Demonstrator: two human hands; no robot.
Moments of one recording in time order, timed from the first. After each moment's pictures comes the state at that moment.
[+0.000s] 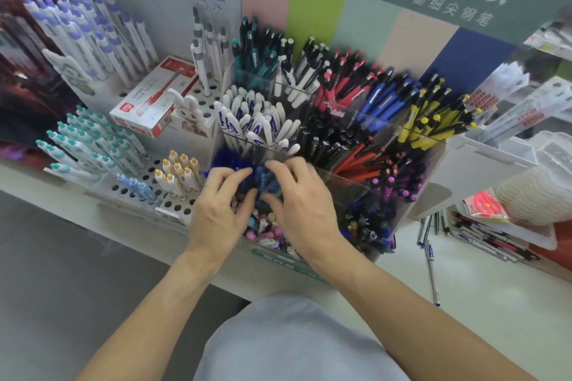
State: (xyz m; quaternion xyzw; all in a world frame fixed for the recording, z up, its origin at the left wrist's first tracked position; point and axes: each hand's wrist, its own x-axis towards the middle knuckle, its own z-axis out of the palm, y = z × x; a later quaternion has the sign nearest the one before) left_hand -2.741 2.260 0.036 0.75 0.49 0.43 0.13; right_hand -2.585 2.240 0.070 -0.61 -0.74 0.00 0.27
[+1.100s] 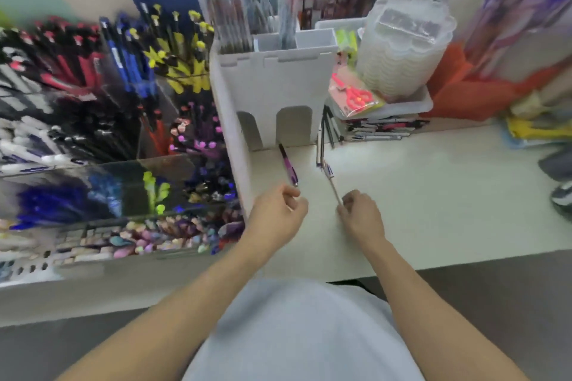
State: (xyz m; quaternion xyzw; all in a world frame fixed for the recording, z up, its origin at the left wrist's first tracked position) left_hand -2.486 2.147 0.030 0.75 0.47 0.06 0.47; right_hand -2.324 2.037 -0.076 -0.90 -0.23 0.29 0.23
